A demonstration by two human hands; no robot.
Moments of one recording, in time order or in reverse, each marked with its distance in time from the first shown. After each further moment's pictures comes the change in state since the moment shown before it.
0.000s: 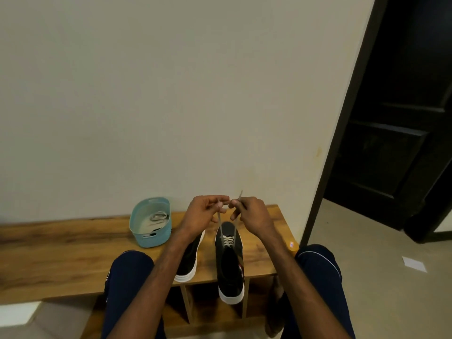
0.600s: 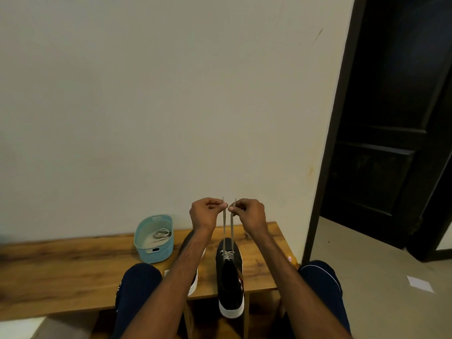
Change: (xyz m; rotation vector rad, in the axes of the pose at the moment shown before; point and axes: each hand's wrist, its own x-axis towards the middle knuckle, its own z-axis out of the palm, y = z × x) left_hand 0.010 0.024 0.029 -0.065 0.507 -0.028; right_hand 0.004 -0.011 -0.008 0.194 0.227 -0.057
